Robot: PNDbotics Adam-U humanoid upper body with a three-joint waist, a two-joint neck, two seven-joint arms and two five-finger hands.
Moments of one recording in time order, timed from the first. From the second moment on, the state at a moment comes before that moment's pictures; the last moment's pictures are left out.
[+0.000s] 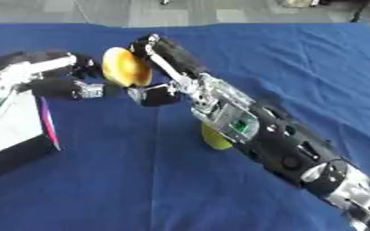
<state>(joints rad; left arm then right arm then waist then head) -1.02 0.13 -0.52 -1.25 -0.44 0.25 -0.63 -0.49 -0.60 0.44 -1.82 0.40 0.13 -0.09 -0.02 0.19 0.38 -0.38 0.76</state>
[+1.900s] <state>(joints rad) -1.02 0.09 -0.53 -1.24 -0.42 0.29 -0.62 -0.49 -0.59 0.47 -1.83 0.47 0.11 -0.09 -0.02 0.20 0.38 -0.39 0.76</state>
